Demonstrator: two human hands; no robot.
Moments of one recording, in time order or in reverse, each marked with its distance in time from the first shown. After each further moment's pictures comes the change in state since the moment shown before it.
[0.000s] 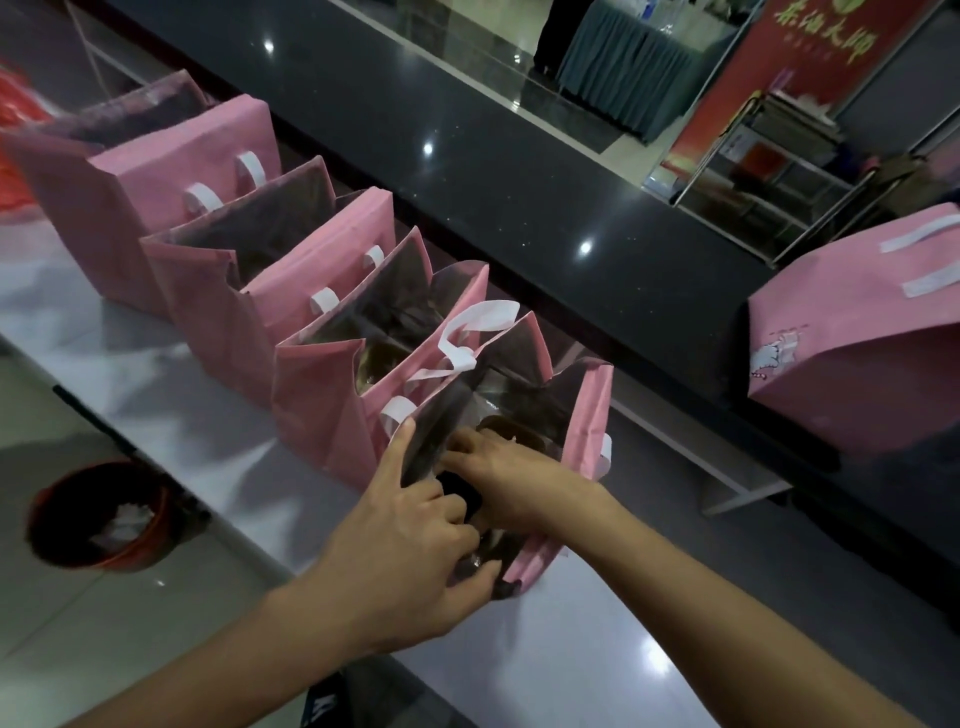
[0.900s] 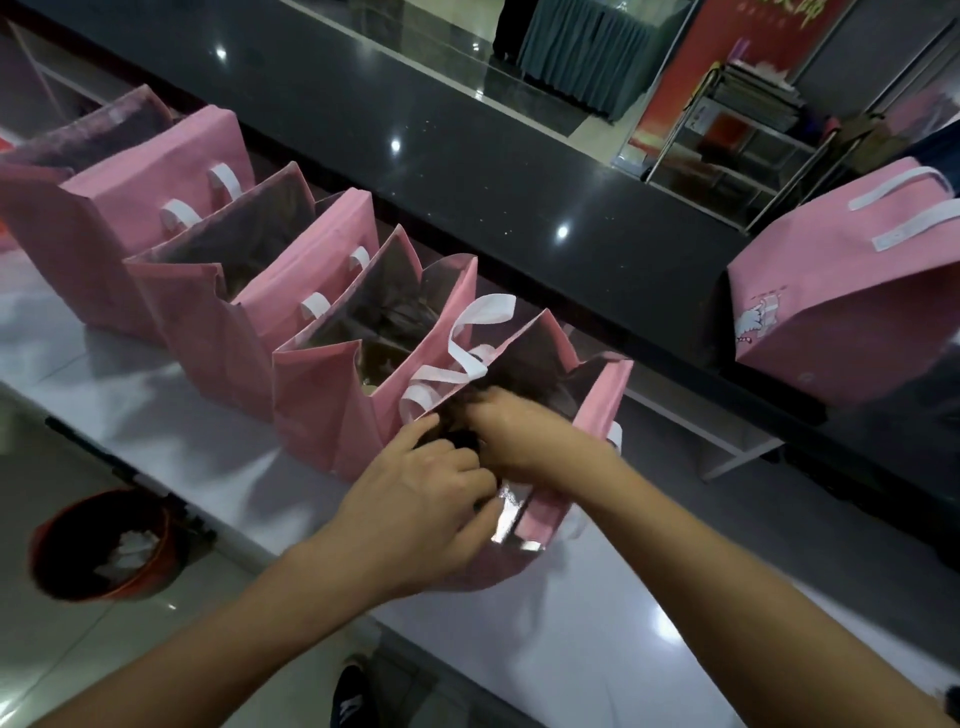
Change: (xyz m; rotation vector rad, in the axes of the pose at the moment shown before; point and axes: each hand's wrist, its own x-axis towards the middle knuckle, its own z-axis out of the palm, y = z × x) left_hand 0.015 -0.023 0.003 -0.112 0.065 0.089; right_hand 0.013 -0.001 -0.026 0.051 0.124 0.120
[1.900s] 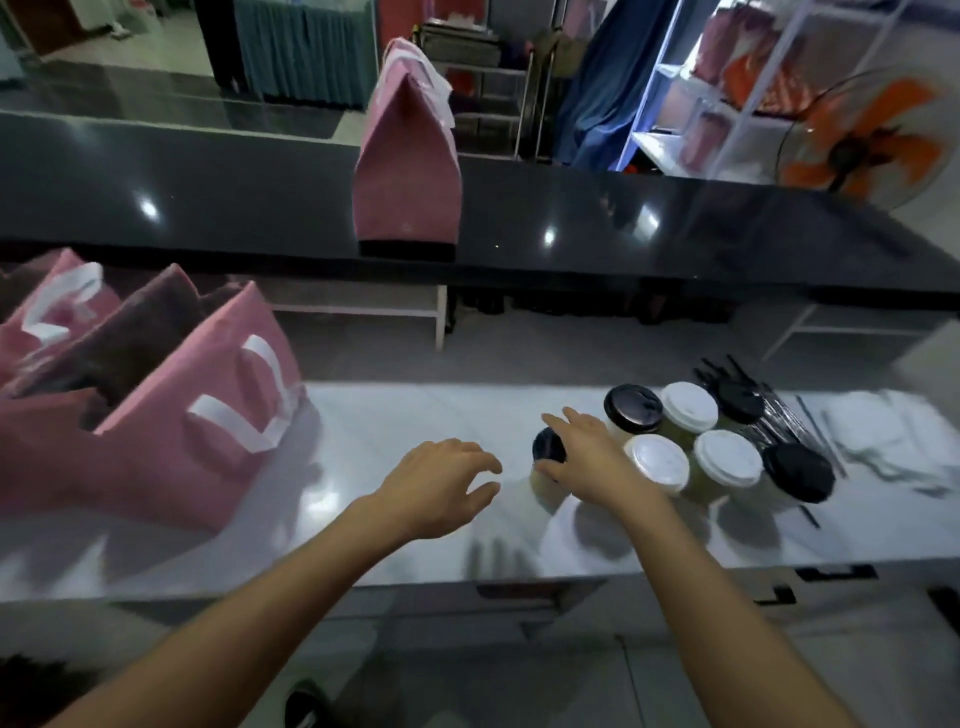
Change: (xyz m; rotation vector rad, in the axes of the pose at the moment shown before) left_hand 0.039 0.317 0.155 -0.107 -0.621 0.266; right_hand -0.465 0.117 0.149 0.319 0.153 1.021
